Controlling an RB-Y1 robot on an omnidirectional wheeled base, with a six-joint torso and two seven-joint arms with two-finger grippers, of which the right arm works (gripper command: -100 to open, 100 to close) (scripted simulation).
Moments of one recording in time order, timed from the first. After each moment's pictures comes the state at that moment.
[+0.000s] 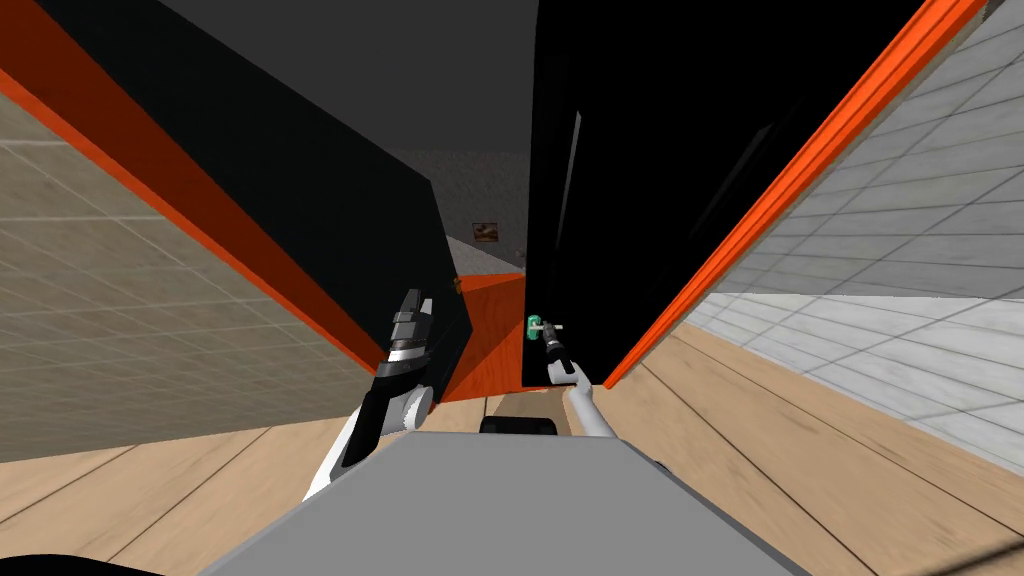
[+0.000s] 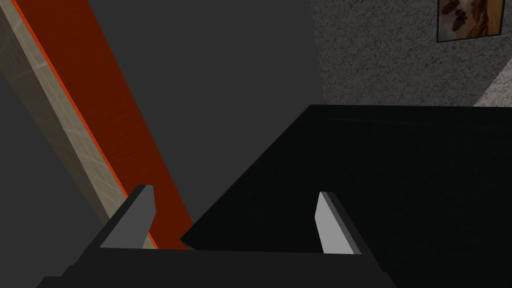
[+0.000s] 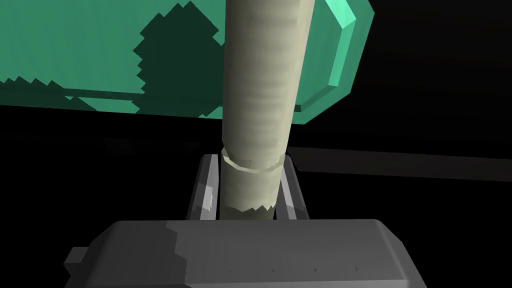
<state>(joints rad) -0.18 -0.01 -0.01 -1.08 0.01 -0.32 0.02</state>
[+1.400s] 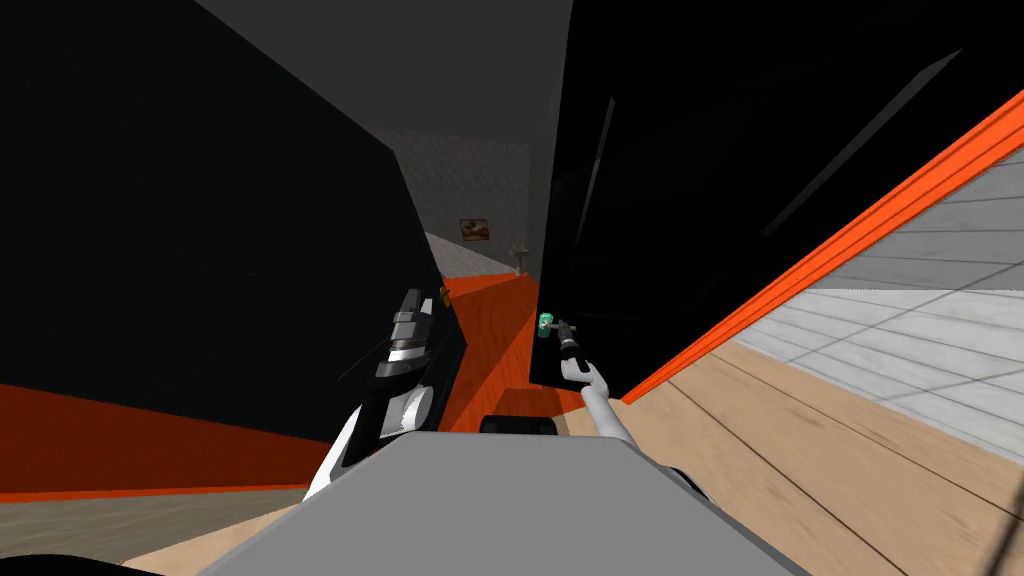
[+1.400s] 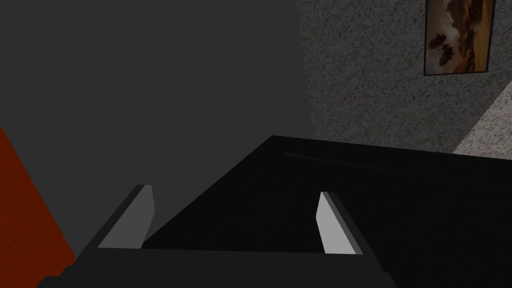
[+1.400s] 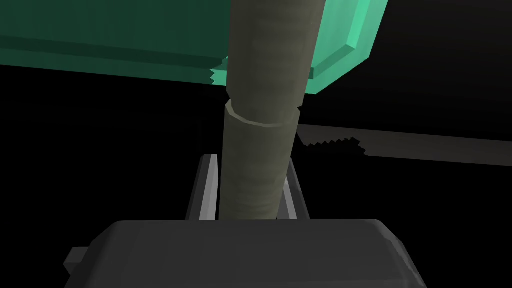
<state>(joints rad) -0.19 -0.07 -0.15 -1.08 -0.02 -0.31 0.04</state>
